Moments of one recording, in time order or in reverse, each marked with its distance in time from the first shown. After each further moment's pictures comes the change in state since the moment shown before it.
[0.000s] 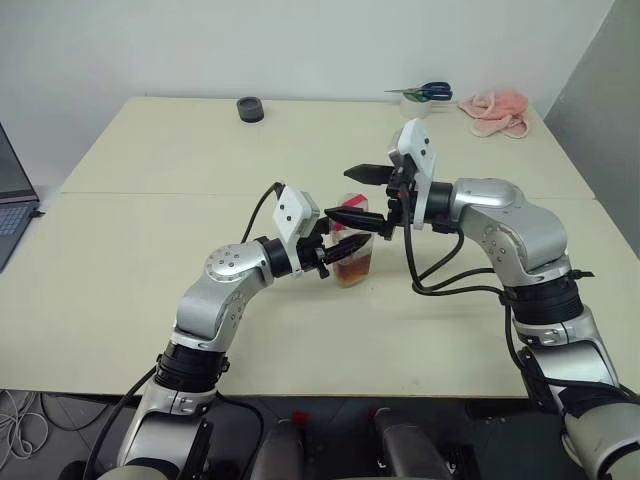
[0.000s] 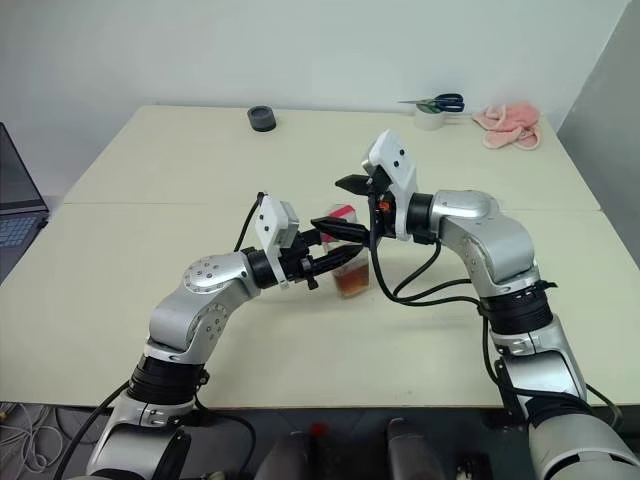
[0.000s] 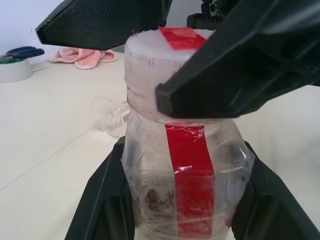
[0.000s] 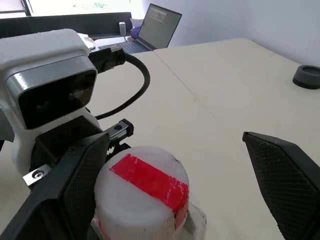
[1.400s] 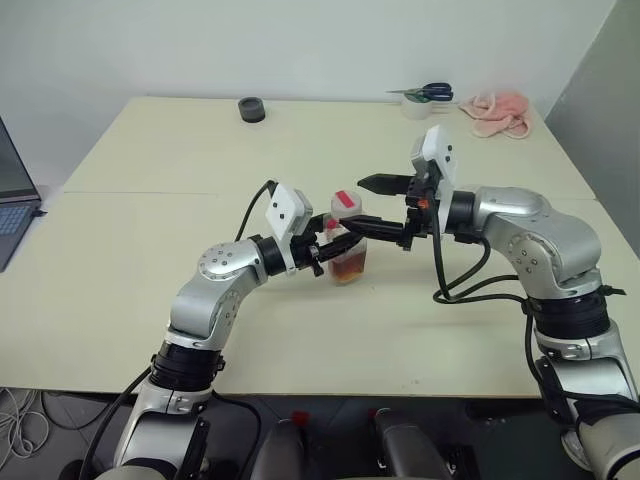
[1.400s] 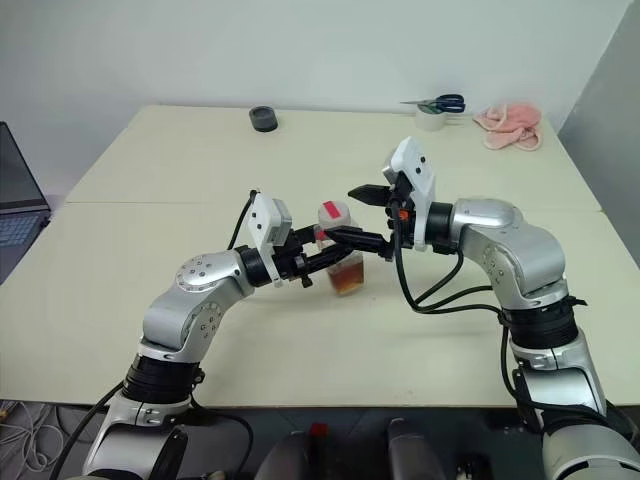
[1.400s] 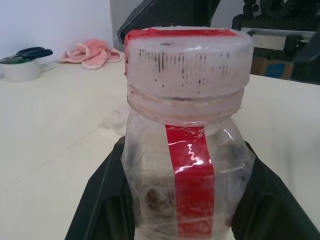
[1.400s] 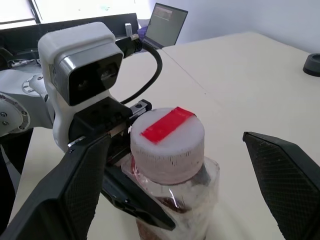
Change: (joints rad) left arm 0.000 0.013 0.023 0.005 -0.001 -0.001 -0.012; right arm 0.066 -0.040 -0.056 -0.127 0.102 0.119 -0.009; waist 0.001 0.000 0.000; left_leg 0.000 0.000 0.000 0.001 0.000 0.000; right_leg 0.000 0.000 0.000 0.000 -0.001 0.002
